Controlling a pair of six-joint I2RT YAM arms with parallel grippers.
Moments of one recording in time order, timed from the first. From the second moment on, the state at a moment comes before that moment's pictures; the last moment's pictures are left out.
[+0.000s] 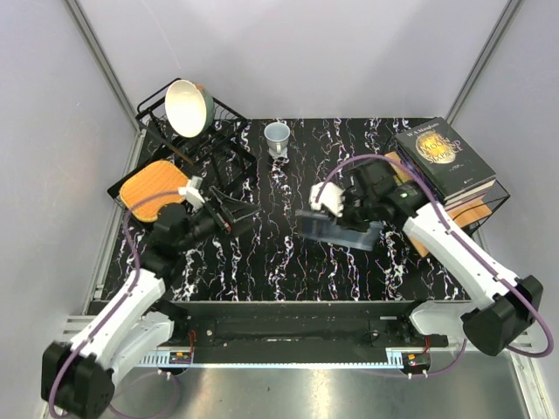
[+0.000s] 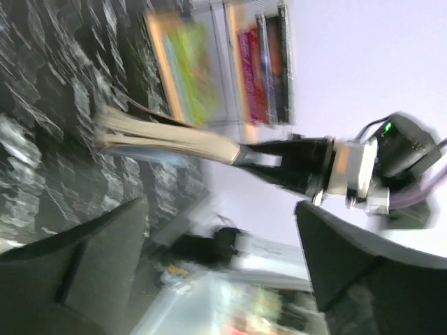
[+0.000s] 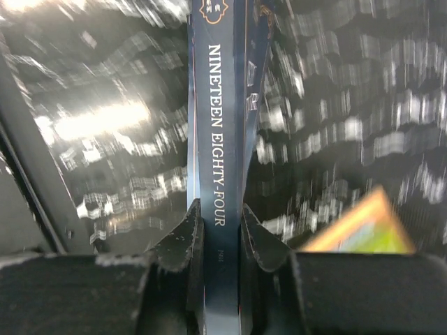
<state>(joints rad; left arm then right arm) -0.38 0.82 0.46 0.20 0.53 -1.33 0.59 1.26 1.24 -0.96 -0.27 -0.80</state>
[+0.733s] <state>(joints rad) -0.36 0.66 0.57 -0.32 0.52 -0.70 0.44 1.22 1.28 -1.03 0.06 -0.70</state>
